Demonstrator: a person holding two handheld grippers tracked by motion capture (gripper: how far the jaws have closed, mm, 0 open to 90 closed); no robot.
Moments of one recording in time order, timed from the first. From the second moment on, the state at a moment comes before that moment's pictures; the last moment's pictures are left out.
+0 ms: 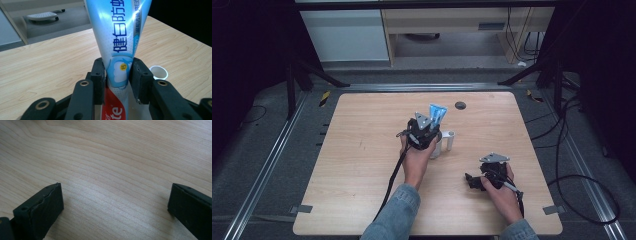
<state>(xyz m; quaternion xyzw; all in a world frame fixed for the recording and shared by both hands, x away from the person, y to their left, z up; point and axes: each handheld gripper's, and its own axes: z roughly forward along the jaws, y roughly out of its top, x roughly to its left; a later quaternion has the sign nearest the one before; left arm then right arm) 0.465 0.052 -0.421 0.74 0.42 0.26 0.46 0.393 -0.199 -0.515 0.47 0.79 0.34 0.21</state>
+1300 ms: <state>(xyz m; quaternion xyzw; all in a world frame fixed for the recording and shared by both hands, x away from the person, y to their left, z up) 0.464 0.050 -0.411 0.76 0.42 0.24 0.44 0.393 -0.199 -0.515 0.47 0.79 0.34 0.21</state>
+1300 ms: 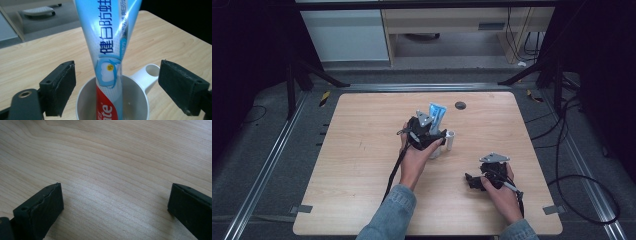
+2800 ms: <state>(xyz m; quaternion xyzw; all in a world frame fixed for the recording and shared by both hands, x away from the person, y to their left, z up) 0.420 0.176 -0.428 0.80 0.43 0.21 0.35 0.393 -0.197 -0.515 0.48 0.79 0.34 0.21</state>
